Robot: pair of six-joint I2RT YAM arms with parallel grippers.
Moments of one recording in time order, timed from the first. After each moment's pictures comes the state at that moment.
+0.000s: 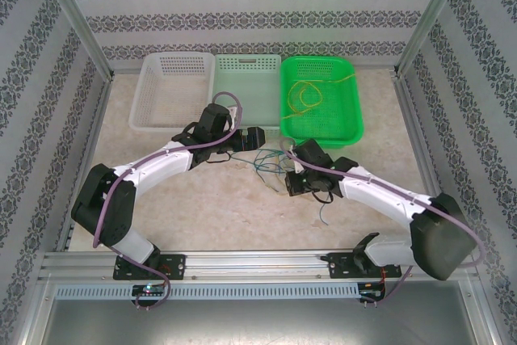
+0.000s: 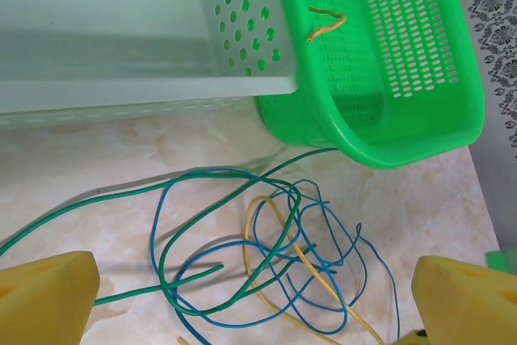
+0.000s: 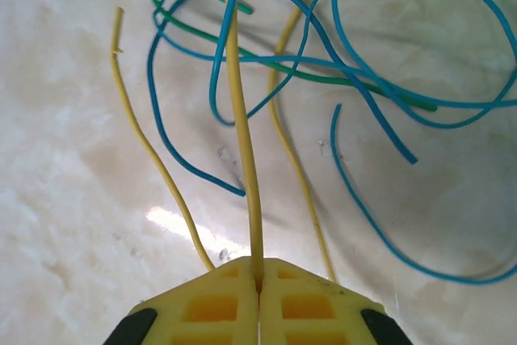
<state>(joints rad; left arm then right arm) -0.52 1.58 1.03 -0.12 0.27 -0.61 0.64 1.28 0.75 -0.55 -0.15 0.41</state>
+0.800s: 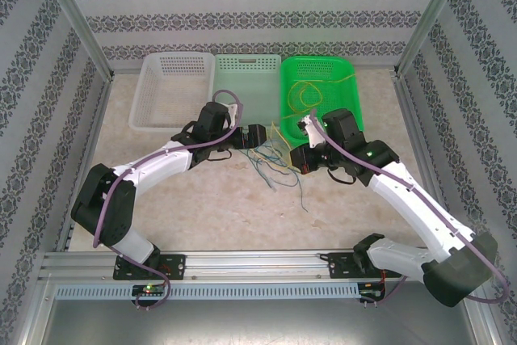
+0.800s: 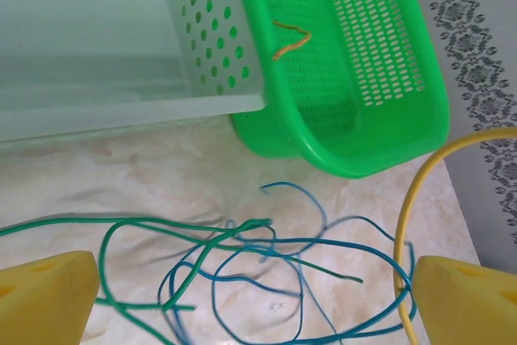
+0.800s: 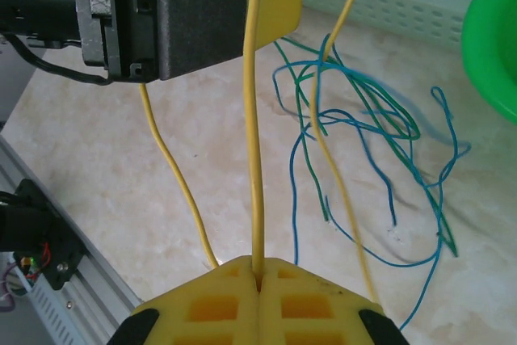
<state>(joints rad) -0.51 1.57 1.03 -0.06 0.32 -0.61 0.51 1.11 1.03 -0.74 -0.42 0.25</state>
